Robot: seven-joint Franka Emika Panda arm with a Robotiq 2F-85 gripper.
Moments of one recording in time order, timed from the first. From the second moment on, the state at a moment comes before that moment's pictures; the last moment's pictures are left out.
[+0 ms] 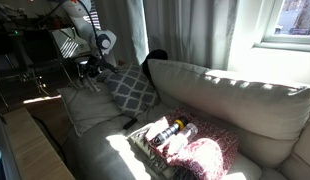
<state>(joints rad) 0.28 1.14 0.38 -1.26 0.21 1.88 -1.16</state>
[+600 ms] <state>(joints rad) 0.28 1.03 0.38 -1.25 0.21 1.96 -1.06</state>
